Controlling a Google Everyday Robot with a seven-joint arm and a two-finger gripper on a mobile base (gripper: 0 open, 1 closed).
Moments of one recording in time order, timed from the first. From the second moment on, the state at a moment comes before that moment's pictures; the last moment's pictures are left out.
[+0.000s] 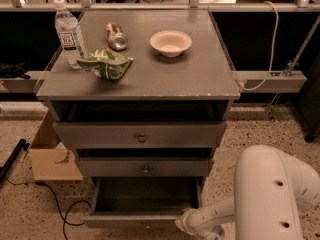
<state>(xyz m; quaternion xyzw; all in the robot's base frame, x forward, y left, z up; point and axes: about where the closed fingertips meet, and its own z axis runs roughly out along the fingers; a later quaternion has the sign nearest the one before) 0.468 -0.116 0.186 -0.29 0.93 0.04 0.23</state>
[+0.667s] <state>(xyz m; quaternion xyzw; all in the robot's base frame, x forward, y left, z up) 0.463 -0.117 0.184 -0.29 0.93 0.04 0.22</state>
